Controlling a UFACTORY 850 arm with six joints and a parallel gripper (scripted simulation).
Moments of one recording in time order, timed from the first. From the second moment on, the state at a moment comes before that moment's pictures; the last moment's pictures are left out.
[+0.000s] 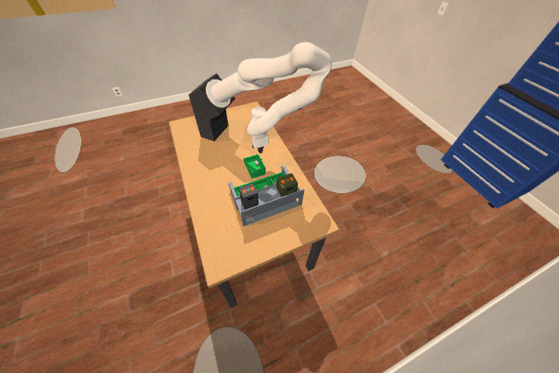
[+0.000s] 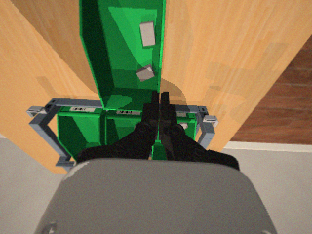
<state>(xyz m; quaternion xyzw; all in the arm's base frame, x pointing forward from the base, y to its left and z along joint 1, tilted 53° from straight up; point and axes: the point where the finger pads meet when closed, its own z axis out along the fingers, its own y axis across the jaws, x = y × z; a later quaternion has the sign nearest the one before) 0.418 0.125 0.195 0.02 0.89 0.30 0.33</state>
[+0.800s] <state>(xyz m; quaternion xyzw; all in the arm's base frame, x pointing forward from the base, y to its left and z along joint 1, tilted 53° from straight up) 0.446 0.108 0.194 -0.09 0.89 0.26 0.37</state>
